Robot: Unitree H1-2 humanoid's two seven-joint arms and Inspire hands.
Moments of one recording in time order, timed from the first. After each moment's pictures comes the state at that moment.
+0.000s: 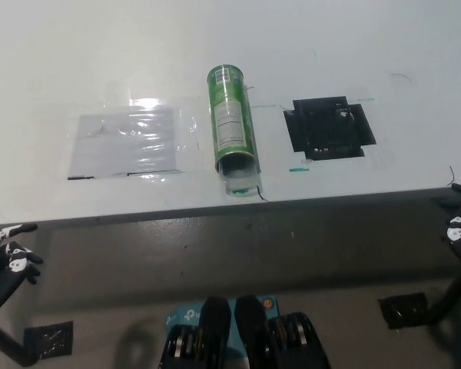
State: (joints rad) left_arm -0.06 0.35 0.23 -0.01 -0.19 0.17 -0.12; right_arm -0.20 -0.22 -0.15 0.12 -0.02 0.06 -0.03
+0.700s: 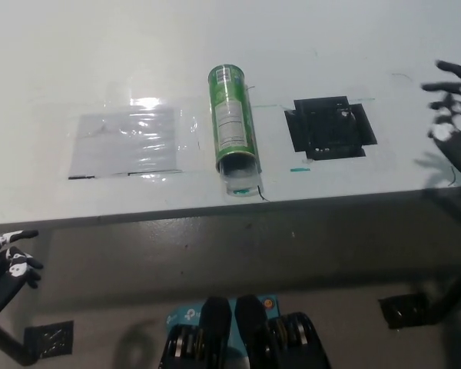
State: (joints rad) left_arm -0.05 0.34 0.23 -0.01 -0.20 0.18 -0.12; right_arm -0.46 -0.28 -0.02 -0.12 -0.05 0.15 0.03
